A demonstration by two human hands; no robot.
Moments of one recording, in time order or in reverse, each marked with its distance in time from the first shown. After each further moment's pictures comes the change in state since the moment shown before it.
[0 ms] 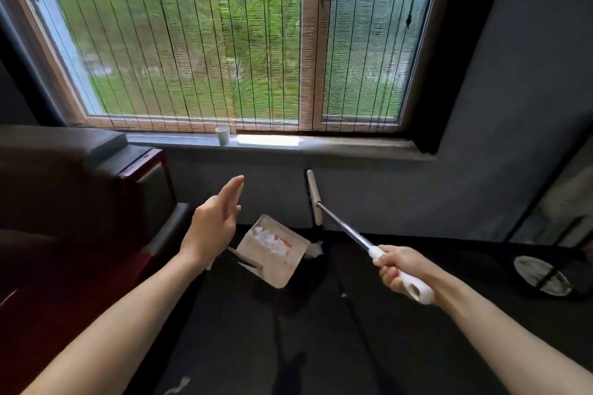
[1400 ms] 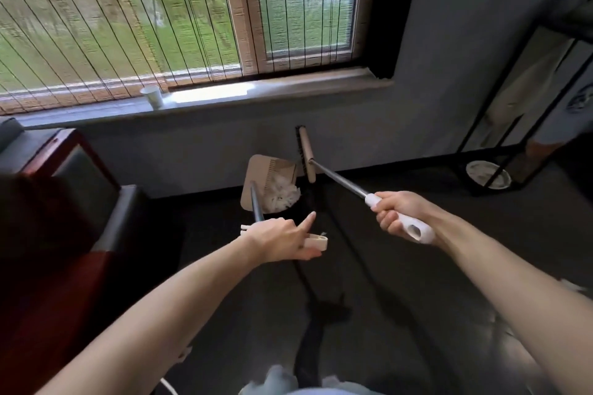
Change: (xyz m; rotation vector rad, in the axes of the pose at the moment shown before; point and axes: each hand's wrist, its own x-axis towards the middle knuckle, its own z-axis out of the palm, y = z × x) left_hand -0.009 0.007 0.161 0.764 -1.020 0.486; right_hand 0.014 0.005 -0.033 0.228 0.144 0.068
